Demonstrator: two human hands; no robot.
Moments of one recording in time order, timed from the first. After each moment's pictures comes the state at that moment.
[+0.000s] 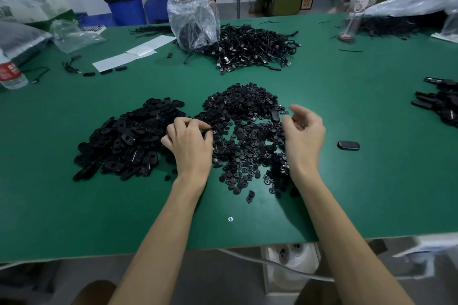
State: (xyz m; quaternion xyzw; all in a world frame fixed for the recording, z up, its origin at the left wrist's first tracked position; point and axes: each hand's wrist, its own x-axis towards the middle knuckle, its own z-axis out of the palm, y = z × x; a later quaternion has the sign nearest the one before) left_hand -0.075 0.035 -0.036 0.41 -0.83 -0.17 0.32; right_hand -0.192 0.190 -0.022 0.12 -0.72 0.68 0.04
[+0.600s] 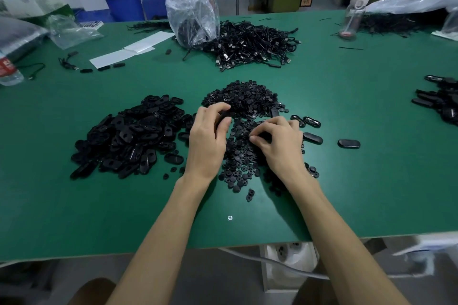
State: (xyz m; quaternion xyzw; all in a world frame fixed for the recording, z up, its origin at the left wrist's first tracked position) left_hand -0.080 0.050 -0.030 0.16 -0.83 -0.33 0.42; right_hand -0.187 0.179 -0.036 0.33 -0.86 0.39 0.04
